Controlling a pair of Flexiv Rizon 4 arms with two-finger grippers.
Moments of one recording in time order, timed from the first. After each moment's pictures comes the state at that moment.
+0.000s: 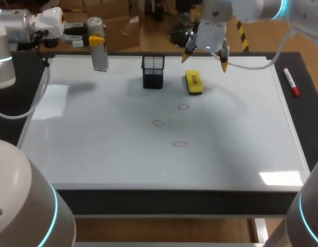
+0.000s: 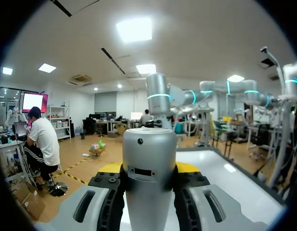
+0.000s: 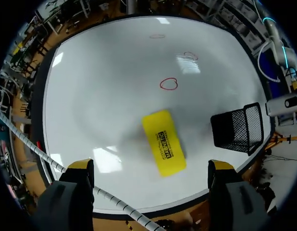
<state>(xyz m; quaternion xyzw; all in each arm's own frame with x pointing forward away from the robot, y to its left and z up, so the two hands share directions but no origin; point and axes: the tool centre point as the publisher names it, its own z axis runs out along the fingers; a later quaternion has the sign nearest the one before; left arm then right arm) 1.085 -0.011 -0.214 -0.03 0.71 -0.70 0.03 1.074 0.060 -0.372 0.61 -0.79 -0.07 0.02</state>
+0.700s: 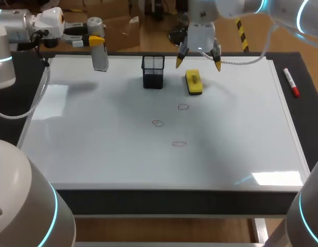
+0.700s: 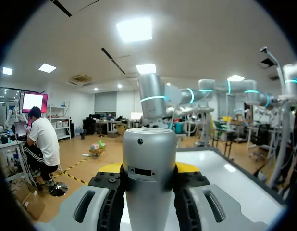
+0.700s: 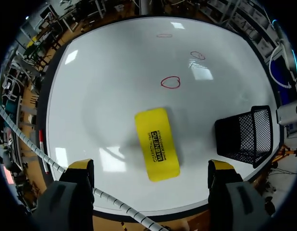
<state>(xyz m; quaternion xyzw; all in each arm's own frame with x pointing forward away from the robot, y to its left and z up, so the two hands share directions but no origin) 1.085 -0.011 -0.214 -0.03 0.71 -0.70 0.03 1.081 0.076 -0.386 0.64 -0.76 -0.05 0.07</state>
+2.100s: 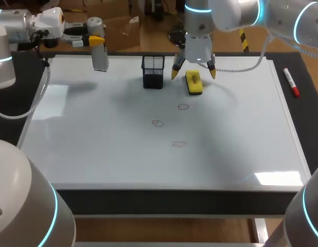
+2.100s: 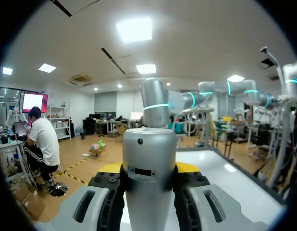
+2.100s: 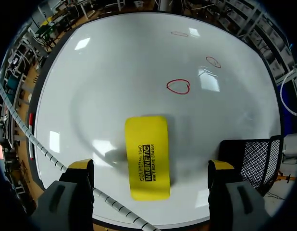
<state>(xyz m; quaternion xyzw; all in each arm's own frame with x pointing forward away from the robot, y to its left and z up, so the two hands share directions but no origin) 1.085 -0.011 -0.214 -0.03 0.71 -0.70 0.03 1.066 0.092 -0.419 0.71 -0.70 -0.06 0.06</state>
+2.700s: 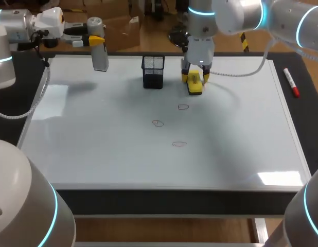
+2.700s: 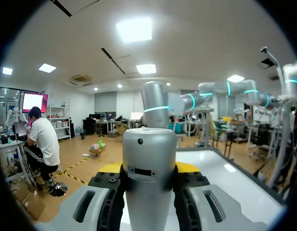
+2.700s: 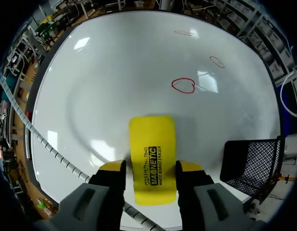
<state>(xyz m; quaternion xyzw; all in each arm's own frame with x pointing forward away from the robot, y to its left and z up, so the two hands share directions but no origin) 1.085 -0.011 -0.214 -0.03 0.71 -0.70 0.03 1.066 0.085 -0.428 0.71 -0.70 -0.07 0.05</state>
